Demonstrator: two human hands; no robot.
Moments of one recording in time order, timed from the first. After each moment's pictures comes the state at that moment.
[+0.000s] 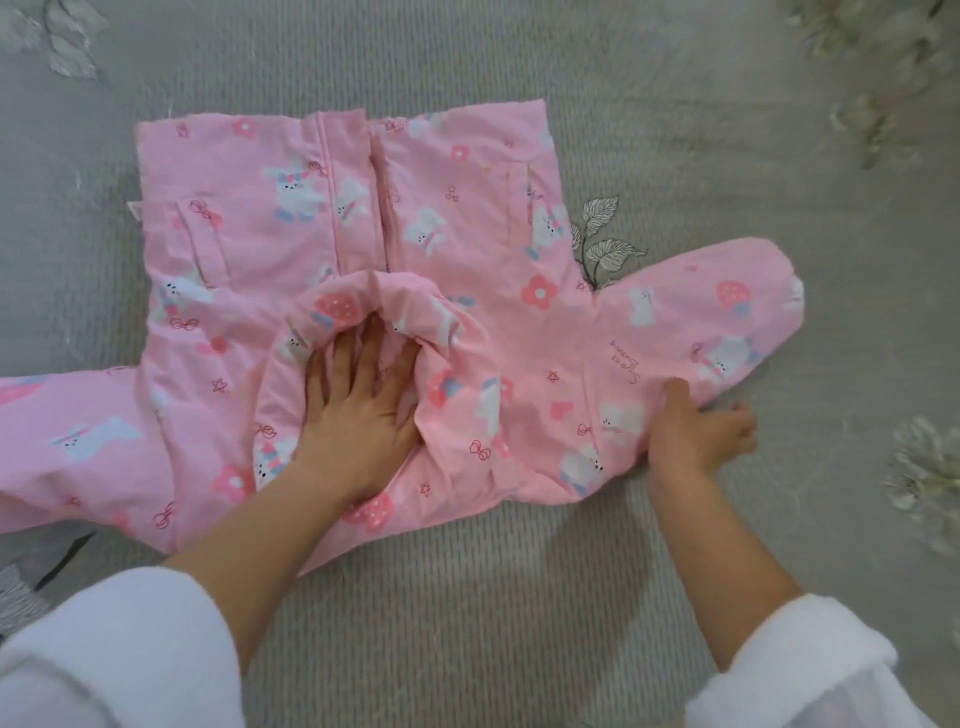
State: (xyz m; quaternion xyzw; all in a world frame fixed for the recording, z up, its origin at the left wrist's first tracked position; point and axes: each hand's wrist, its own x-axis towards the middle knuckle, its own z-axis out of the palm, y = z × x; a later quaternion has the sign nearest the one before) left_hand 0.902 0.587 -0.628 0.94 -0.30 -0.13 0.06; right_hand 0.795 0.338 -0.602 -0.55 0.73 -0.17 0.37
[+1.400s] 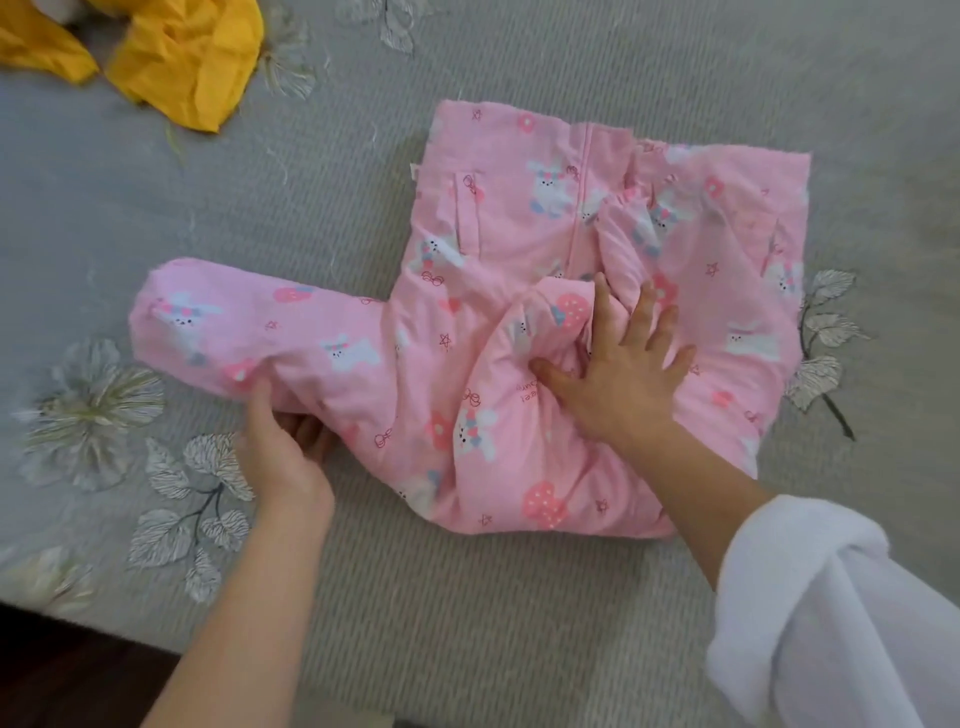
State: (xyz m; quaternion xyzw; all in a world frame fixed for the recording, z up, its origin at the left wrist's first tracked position) left_hand 0.892 0.754 -0.595 0.49 0.52 0.06 0.70; right_hand 0.915 0.490 -0.628 -0.97 0.16 0.14 0.14
